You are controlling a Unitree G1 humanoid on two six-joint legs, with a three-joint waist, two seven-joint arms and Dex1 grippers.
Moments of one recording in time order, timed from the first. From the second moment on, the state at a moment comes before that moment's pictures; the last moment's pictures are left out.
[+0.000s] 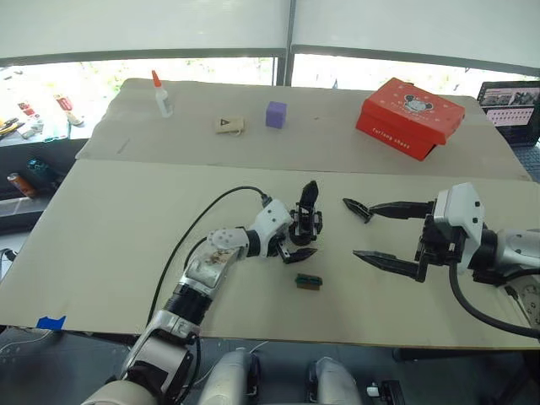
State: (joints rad) left arm -0.56 0.24 -0.27 0.19 -0.15 0.36 -0.86; right arm -0.14 -0.92 -0.26 -0.50 0.60 0.49 1.00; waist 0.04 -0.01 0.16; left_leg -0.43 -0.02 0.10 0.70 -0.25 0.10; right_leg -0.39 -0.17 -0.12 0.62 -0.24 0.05
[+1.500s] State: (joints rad) left arm -0.69 0.87 0.04 -0.33 -0.72 0.79 -1.19; right arm -1.29 -0.69 0.60 0.72 -0.10 0.68 1.34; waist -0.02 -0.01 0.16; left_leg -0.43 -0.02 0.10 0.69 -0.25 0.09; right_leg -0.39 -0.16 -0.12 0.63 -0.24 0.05
